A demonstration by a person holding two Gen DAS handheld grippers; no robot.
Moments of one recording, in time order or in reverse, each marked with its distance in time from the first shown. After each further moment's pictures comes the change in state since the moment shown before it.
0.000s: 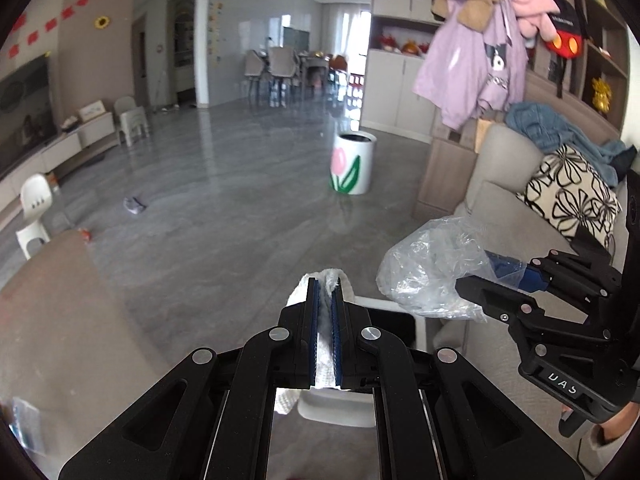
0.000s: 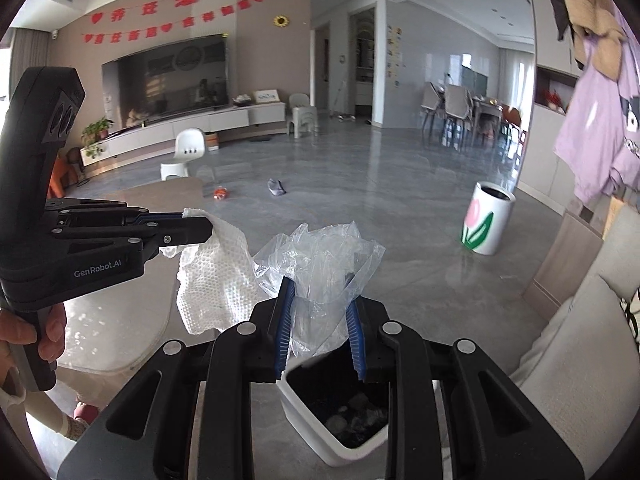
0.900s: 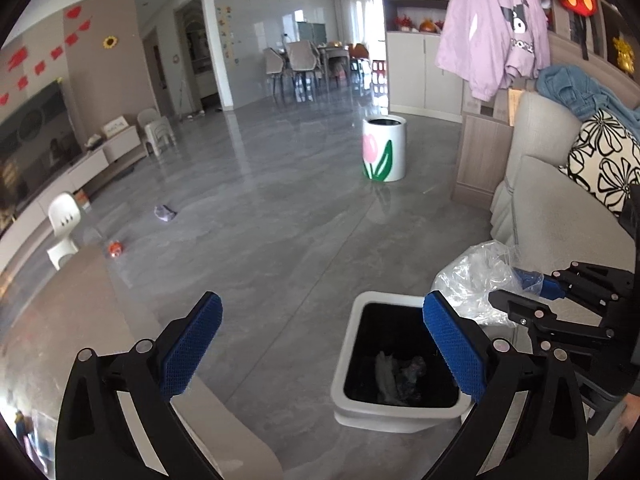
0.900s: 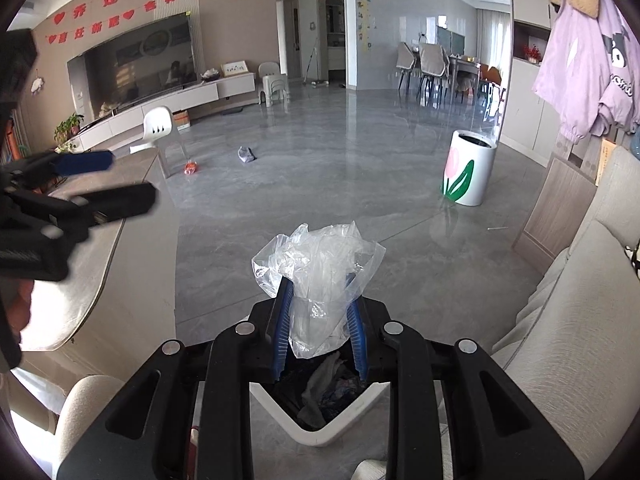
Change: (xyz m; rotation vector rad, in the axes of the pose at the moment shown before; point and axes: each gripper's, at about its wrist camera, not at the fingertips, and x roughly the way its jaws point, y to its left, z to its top) left arm 0.044 -0.018 0.005 0.061 0.027 0.189; right arm 0.052 -0.049 -0.039 0.072 0.117 -0.040
